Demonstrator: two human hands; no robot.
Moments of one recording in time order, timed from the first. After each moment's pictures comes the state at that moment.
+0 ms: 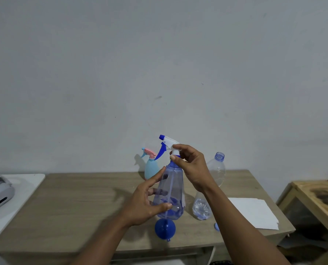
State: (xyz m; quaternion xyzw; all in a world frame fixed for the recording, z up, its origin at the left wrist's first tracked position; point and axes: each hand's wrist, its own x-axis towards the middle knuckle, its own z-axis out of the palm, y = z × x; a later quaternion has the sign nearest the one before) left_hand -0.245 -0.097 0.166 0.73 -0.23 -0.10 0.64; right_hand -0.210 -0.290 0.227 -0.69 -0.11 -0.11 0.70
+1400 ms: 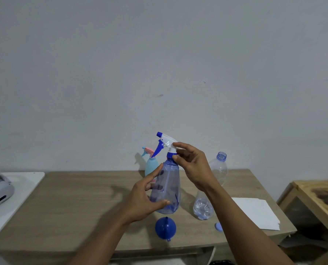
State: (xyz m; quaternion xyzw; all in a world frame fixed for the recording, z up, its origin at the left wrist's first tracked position) left_hand -0.232 -0.095 0.164 0.76 -0.20 -0.06 0.62; right_hand -0.206 -0.290 0.230 -0.70 -0.10 -0.07 0.71
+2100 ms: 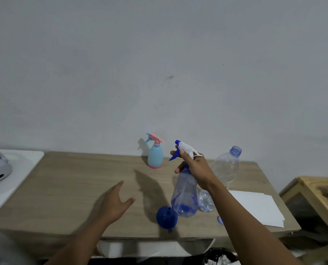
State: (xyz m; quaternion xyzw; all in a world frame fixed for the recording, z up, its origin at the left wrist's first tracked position) left_hand -0.190 -0.014 0.025 0.90 0.07 -0.03 0.43; right_hand -0.168 -0.290 0.178 -0.76 -0.03 0.02 0.65
